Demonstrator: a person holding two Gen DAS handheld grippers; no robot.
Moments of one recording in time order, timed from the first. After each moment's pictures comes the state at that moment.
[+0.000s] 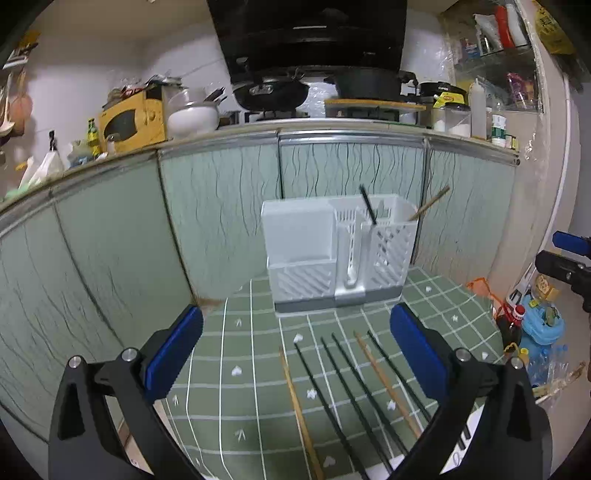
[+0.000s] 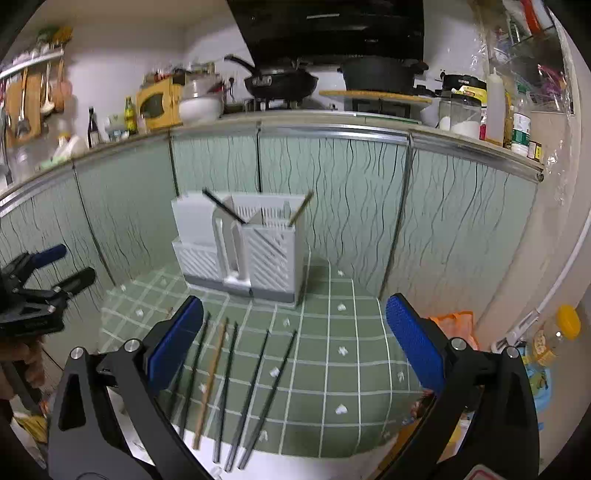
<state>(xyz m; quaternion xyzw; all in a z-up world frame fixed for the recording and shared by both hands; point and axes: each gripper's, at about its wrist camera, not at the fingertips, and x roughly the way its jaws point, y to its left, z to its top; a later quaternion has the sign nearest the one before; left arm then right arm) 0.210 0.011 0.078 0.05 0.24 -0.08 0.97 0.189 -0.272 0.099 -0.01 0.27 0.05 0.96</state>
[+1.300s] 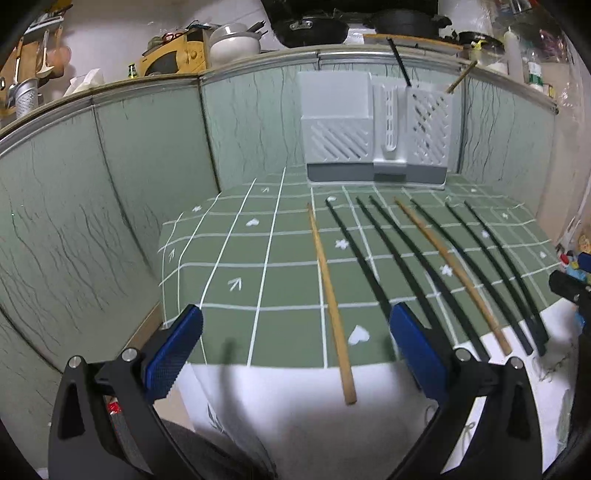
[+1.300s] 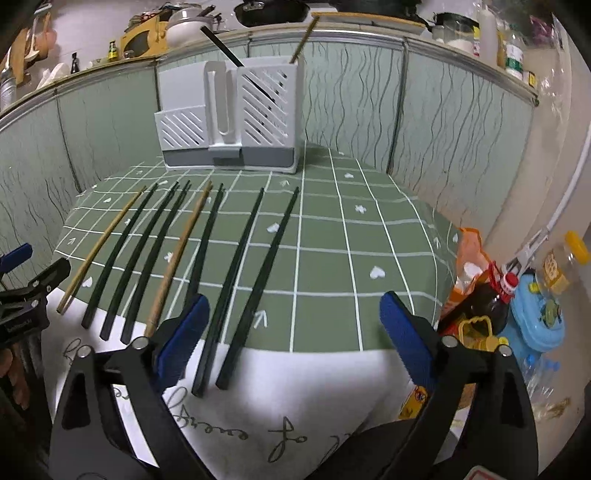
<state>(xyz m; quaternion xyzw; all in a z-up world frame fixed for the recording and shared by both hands) 0.155 0.012 -0.076 0.05 0.32 0.03 0.95 0.156 -0.252 -0.065 0.00 0.36 0.01 0.93</state>
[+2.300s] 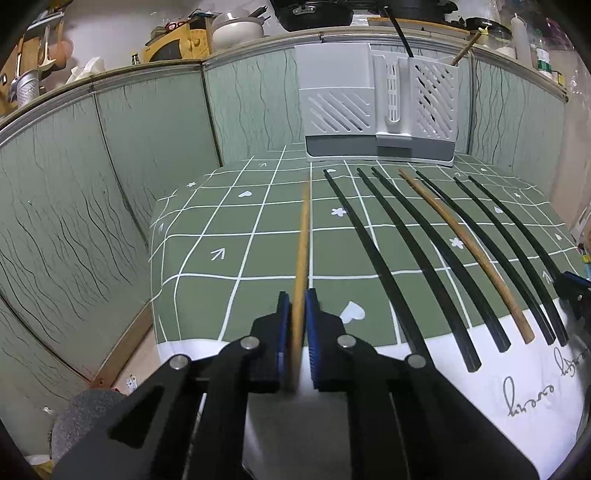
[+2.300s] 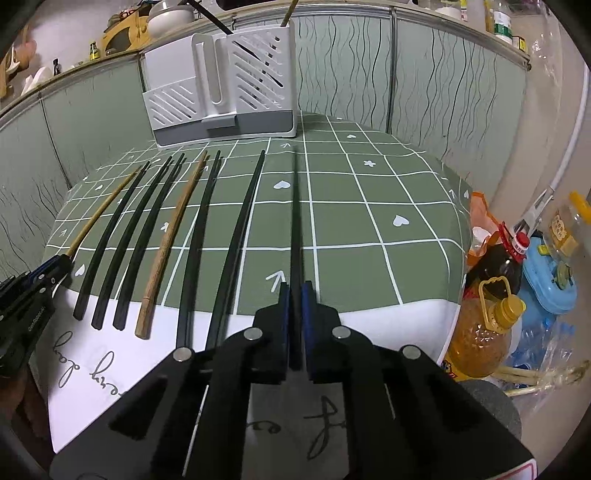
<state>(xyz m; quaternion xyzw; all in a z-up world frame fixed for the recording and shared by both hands) 0.162 -0.002 -0.101 0.04 0.33 0.04 0.94 0.155 -0.238 -0.096 0.03 0.38 -0.01 0.92</state>
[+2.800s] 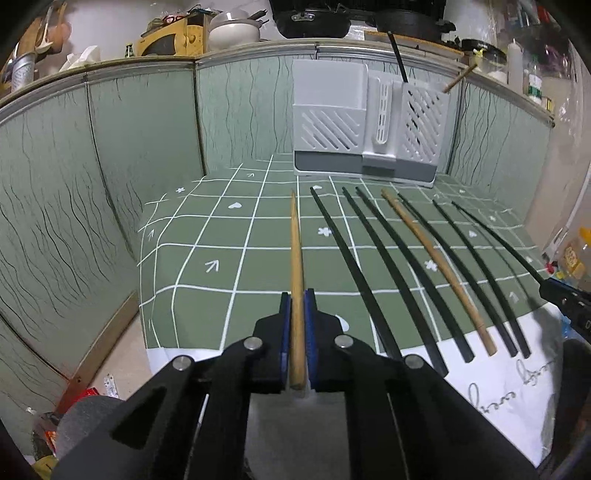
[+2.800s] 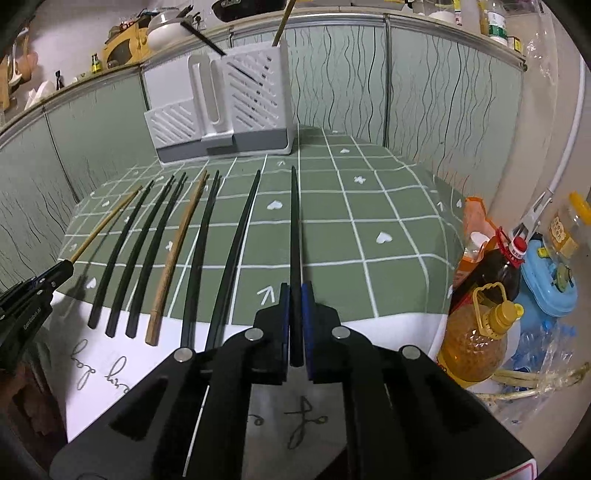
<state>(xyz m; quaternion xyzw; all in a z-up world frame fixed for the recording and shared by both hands) 0.158 0.012 -0.079 0.00 0.33 -0.01 0.94 0.148 -0.256 -0.068 0.05 0.37 0.01 0.93</state>
